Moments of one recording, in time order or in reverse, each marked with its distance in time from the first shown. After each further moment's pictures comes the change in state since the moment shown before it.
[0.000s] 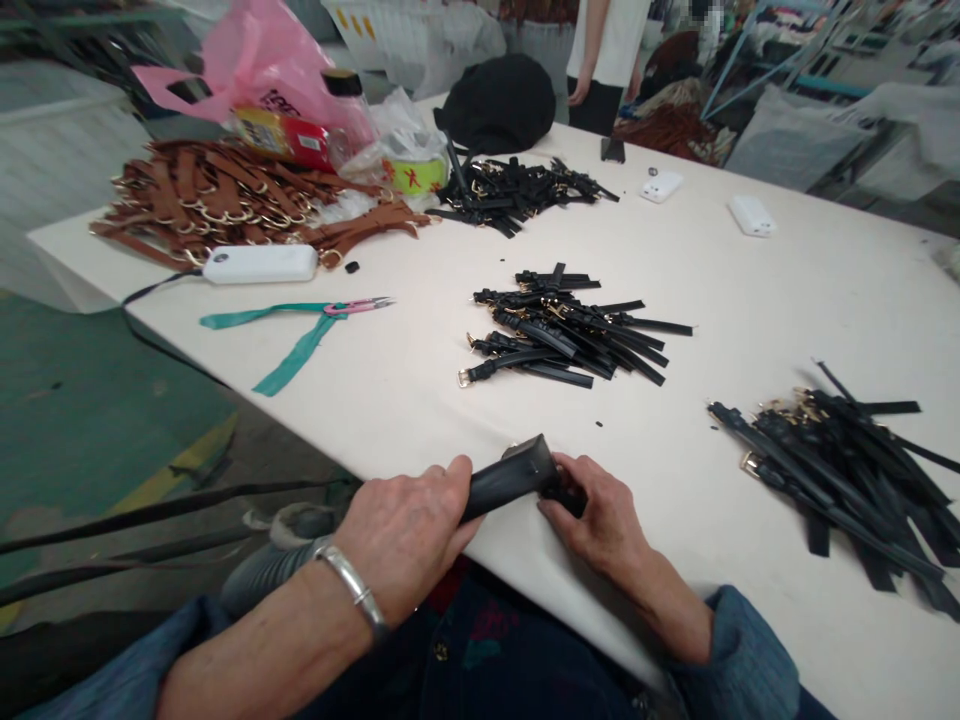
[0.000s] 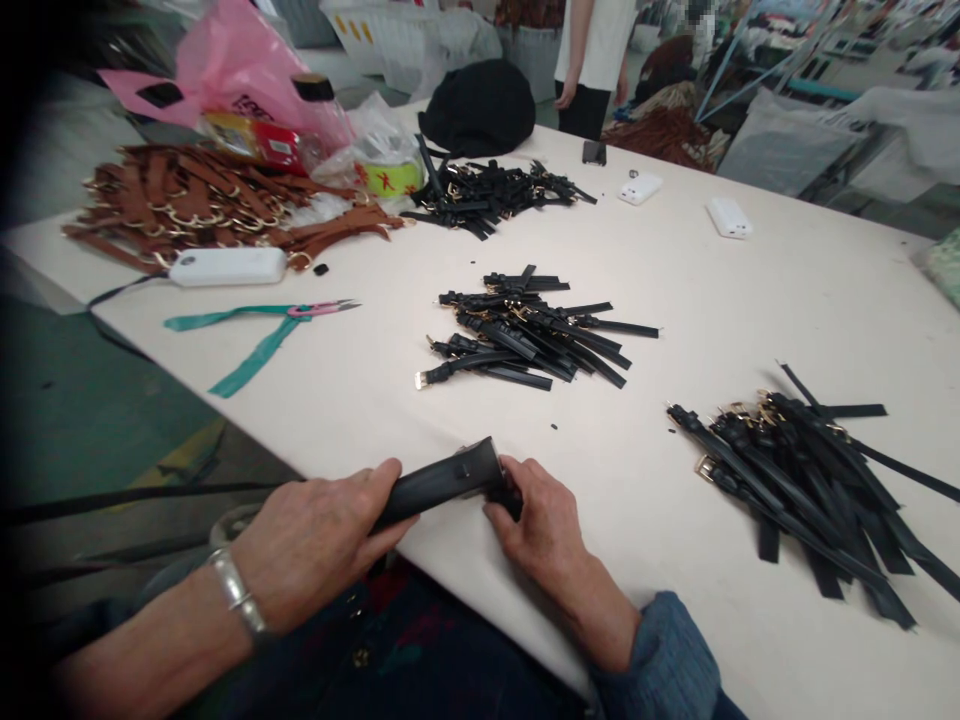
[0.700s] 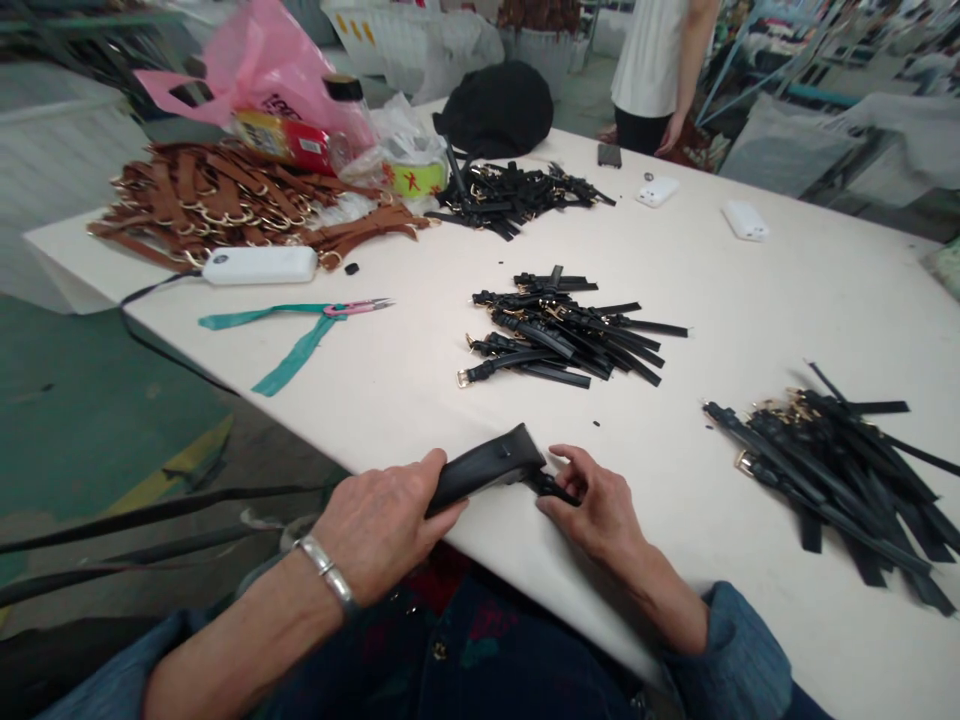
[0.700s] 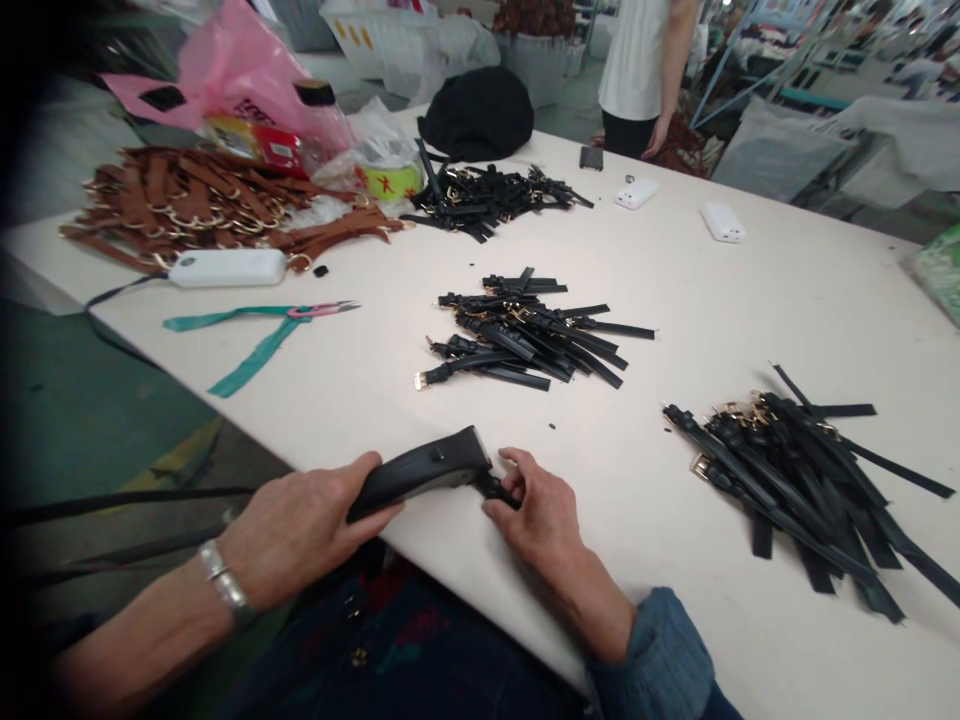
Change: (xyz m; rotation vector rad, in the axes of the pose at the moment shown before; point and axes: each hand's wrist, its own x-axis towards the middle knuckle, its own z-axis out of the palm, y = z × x) left_hand 0.005 -0.021 0.014 -0.033 0.045 -0.068; right_hand 0.004 0.003 0.002 0.076 -0.002 0.095
